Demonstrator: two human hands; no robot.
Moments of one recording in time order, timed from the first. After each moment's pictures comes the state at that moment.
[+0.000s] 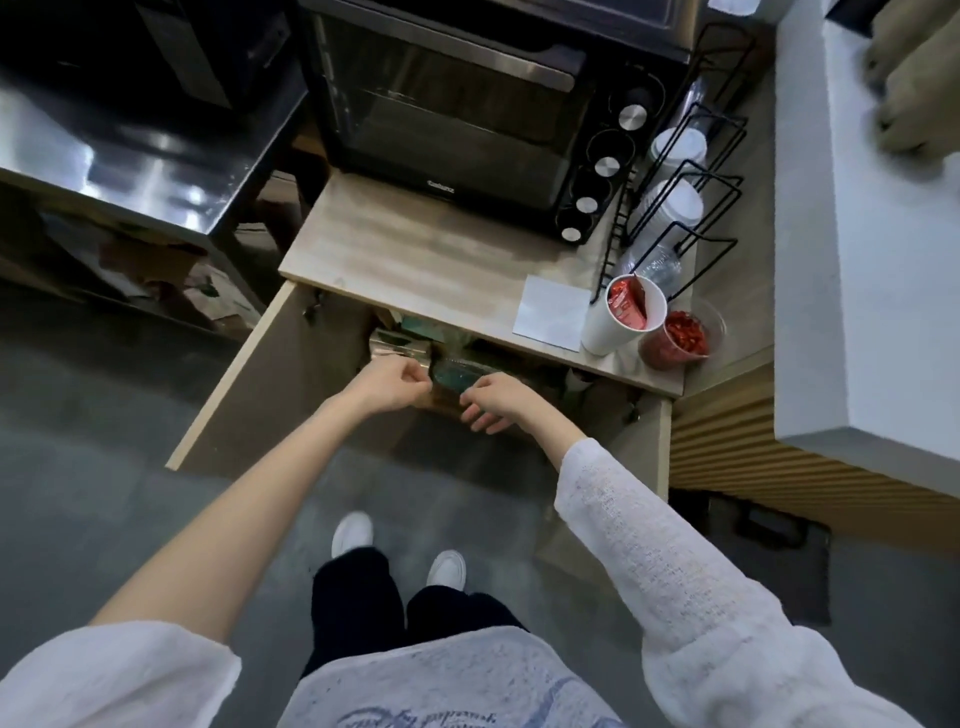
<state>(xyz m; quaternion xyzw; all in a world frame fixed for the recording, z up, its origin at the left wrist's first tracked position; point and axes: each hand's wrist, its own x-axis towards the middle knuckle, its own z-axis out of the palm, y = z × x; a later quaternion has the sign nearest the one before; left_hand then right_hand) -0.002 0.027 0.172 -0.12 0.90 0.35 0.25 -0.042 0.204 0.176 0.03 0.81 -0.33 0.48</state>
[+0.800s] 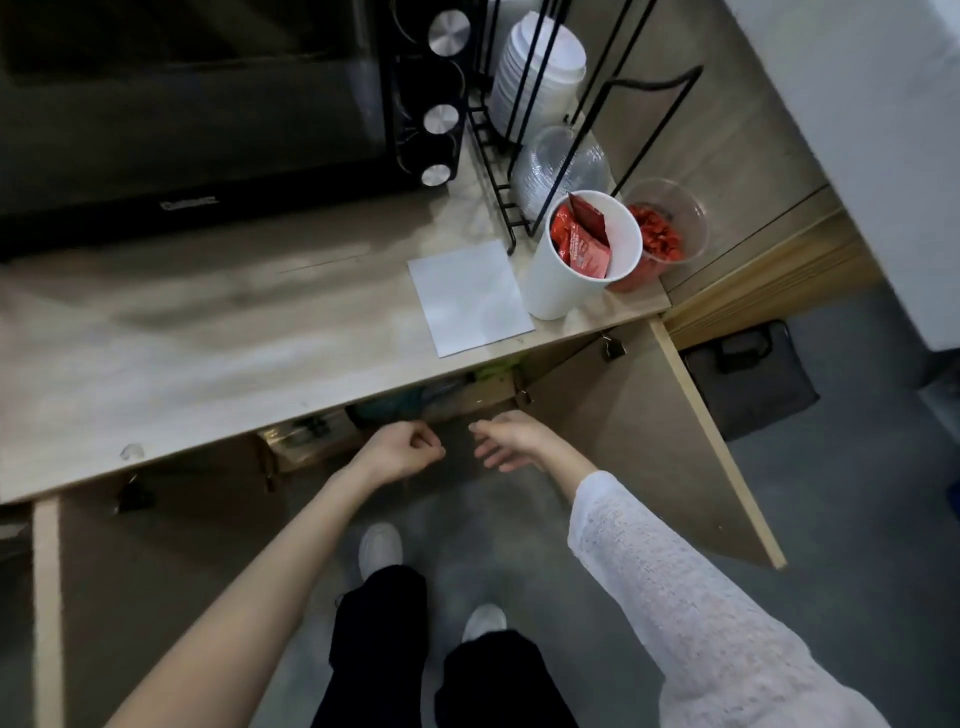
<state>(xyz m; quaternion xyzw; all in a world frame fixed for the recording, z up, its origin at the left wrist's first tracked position) -0.123 0.076 -0.027 0.08 0.84 0.29 0.45 -0.081 0.257 -0.009 0.36 0.69 -0.46 0.42</state>
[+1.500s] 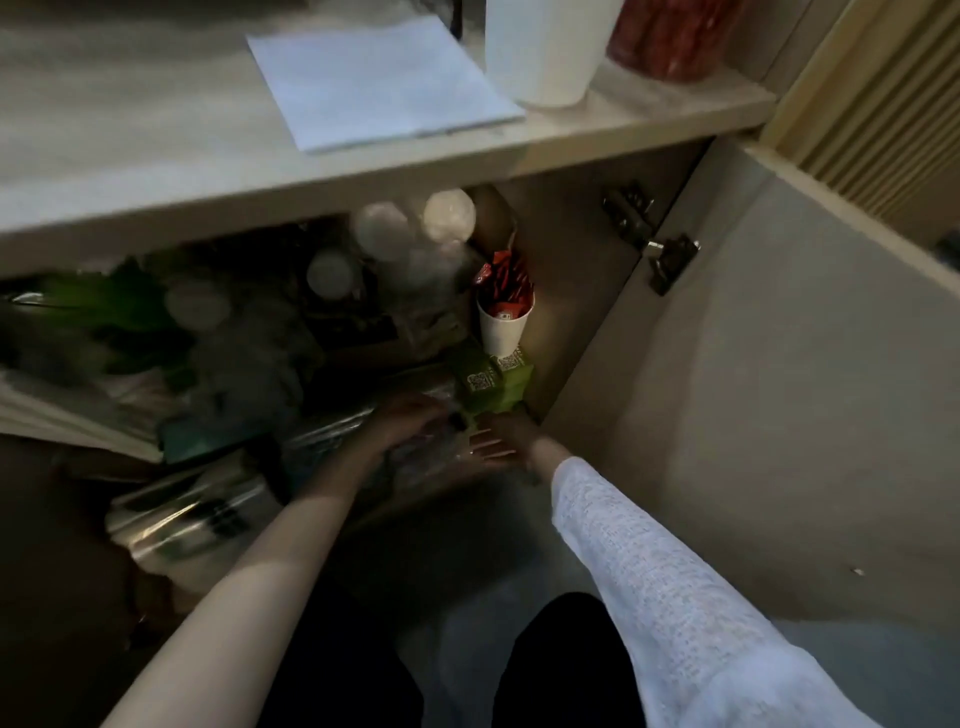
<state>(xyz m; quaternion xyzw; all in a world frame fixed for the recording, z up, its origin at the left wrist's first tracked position) -0.189 0.166 -0.280 0.05 0.80 0.46 0.37 -0.123 0.323 -0.316 0.40 0.62 -0.64 0.20</state>
